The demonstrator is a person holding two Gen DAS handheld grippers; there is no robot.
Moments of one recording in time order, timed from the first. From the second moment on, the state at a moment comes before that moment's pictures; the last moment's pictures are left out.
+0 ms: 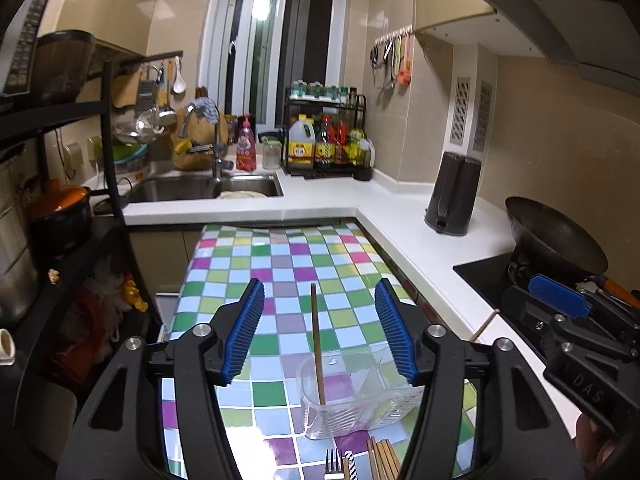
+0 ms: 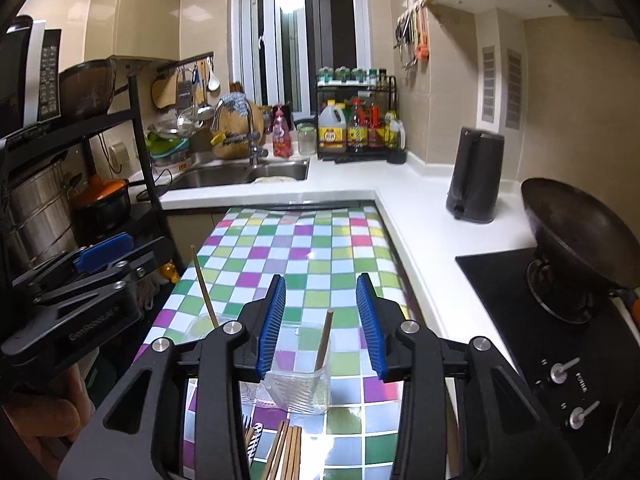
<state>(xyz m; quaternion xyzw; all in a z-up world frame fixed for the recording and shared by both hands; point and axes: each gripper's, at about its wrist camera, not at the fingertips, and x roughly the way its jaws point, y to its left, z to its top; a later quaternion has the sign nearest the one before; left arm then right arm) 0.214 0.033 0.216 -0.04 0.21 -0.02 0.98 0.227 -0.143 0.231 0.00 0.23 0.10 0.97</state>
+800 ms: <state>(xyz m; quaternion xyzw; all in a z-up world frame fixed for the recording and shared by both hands) 0.055 0.024 0.120 -0.03 0.18 -0.02 0.98 0.081 -0.173 0.166 0.02 0.16 0.08 0.98</state>
